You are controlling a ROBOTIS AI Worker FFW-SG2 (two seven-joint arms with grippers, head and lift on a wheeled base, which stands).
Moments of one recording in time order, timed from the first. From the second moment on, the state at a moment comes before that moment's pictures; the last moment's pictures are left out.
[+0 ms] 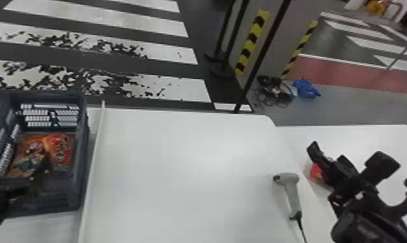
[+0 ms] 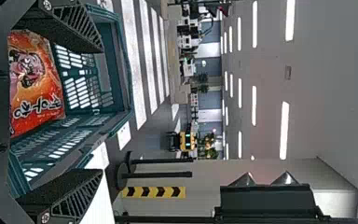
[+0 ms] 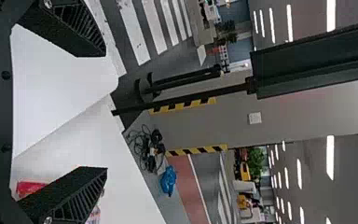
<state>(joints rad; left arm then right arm) 0.37 0.28 -0.07 -1.85 0.17 -0.10 -0.13 -0.03 0.00 -0.83 -1.62 -0.08 0.30 0.39</state>
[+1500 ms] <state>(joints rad) 0.32 0.26 -0.11 -1.86 0.15 -0.06 -0.12 0.39 0.00 -0.20 -1.82 -0.04 -0.13 0.14</state>
